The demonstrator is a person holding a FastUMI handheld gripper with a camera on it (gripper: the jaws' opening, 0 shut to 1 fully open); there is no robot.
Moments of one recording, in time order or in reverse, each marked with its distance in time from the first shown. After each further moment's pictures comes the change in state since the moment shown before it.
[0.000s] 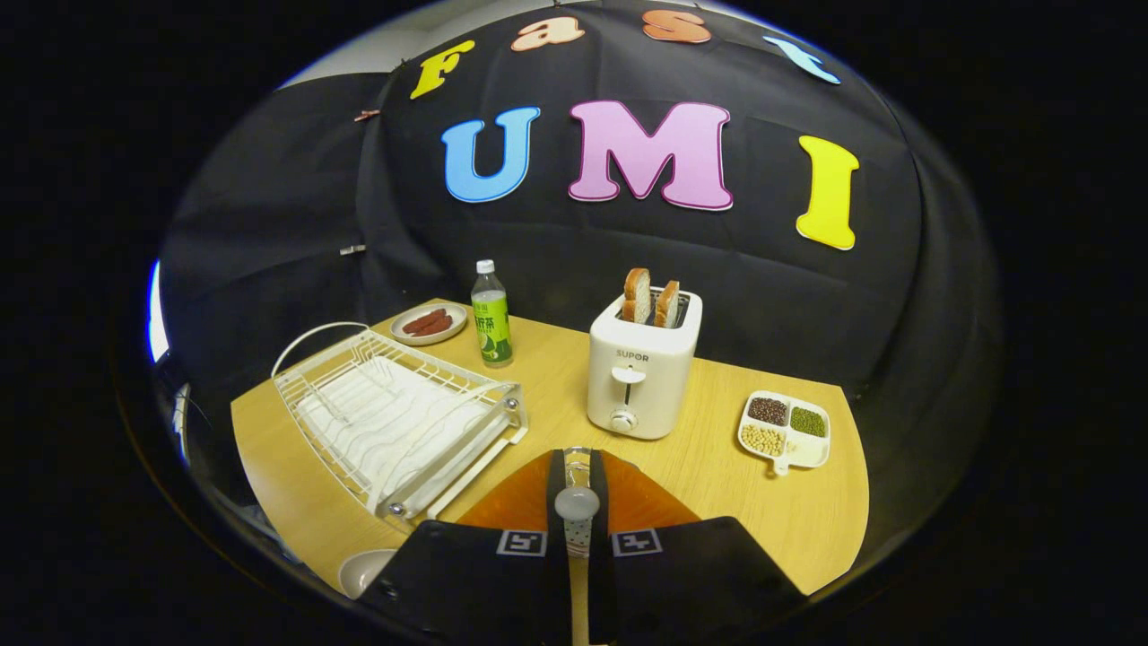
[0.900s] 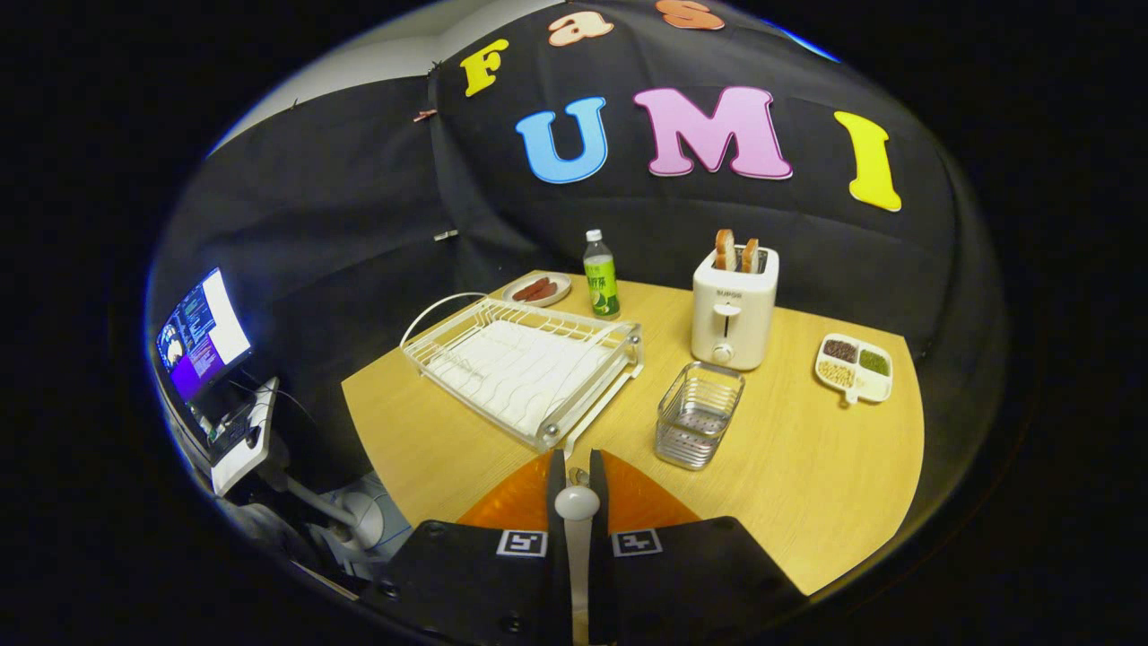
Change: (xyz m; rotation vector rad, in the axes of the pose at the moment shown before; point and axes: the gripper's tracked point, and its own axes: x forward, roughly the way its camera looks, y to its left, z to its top) arm -0.102 0.095 -0.068 0.036 0.147 0.275
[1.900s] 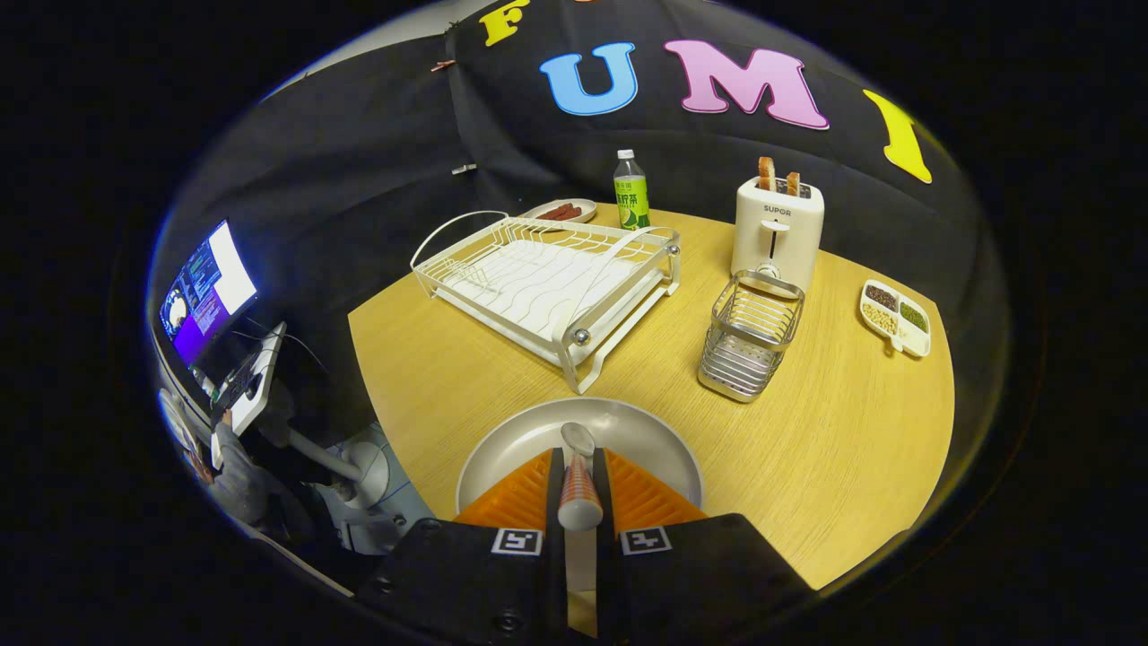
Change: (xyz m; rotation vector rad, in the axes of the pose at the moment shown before) arm 0.018 0.017 -0.080 -0.050 0.184 0.037
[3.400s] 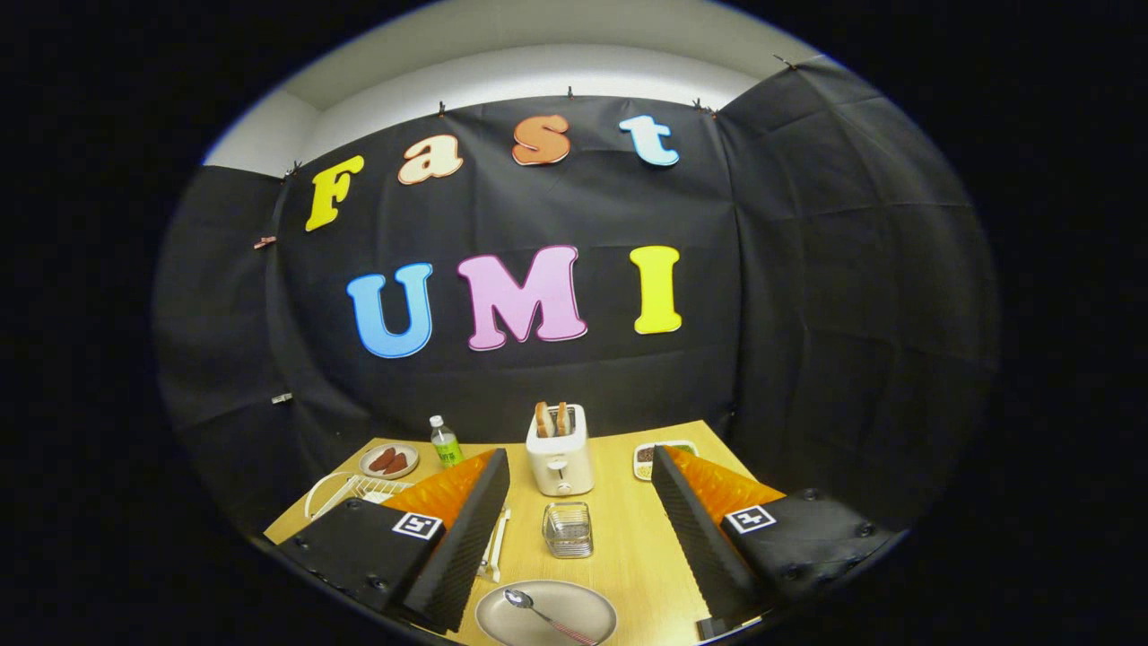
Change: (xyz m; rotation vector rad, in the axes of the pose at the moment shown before) arm -0.245 -0.033 0.203 0.269 -0.711 -0.782
